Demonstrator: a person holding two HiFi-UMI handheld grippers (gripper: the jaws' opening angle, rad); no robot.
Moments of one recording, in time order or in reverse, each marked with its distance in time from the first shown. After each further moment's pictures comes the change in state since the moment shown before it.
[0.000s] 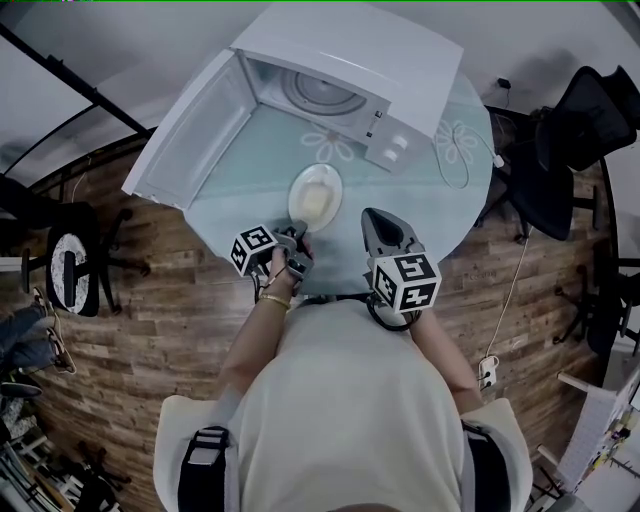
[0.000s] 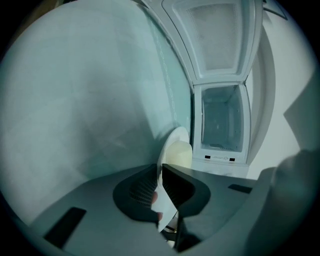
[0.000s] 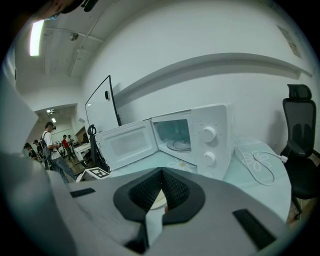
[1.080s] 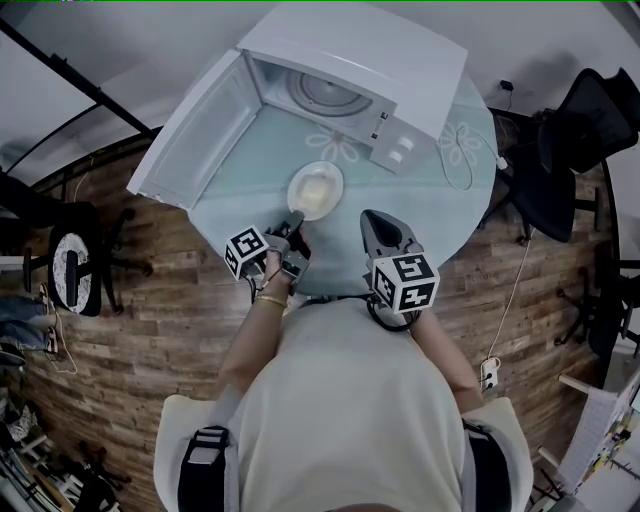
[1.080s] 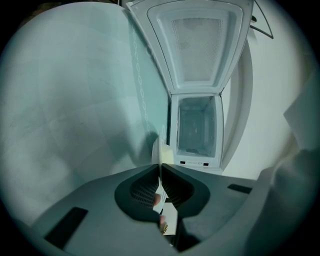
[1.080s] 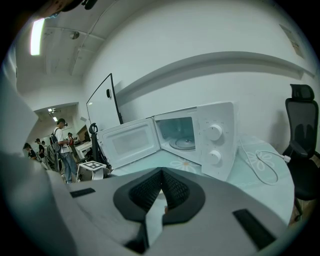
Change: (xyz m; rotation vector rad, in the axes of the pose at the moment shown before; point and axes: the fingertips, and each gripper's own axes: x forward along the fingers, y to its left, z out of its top) left arm -0.019 -0.043 0.021 0.061 -0.047 -0.236; right arm 0.007 0.011 -0.003 -0.011 0.014 0.013
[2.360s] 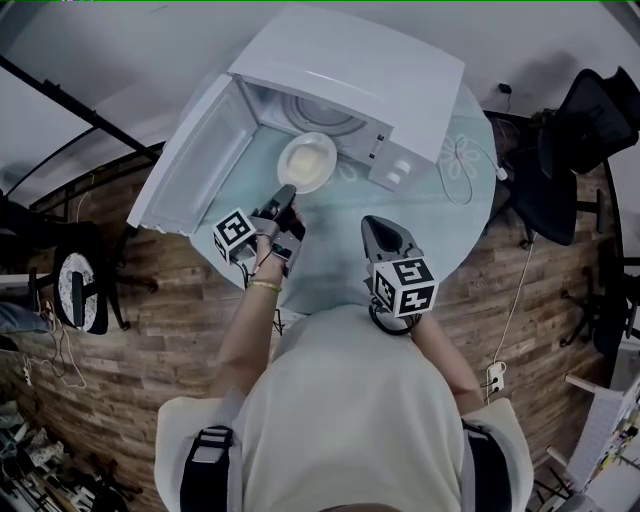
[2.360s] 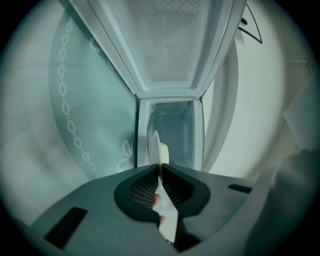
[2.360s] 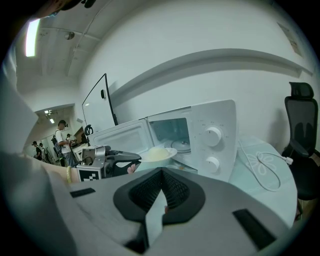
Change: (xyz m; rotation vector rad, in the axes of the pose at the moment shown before) left arm 0.048 -0.098 0.064 0.059 -0.026 -0.208; right arm 0.028 -0.023 0.017 0.023 0.002 -0.020
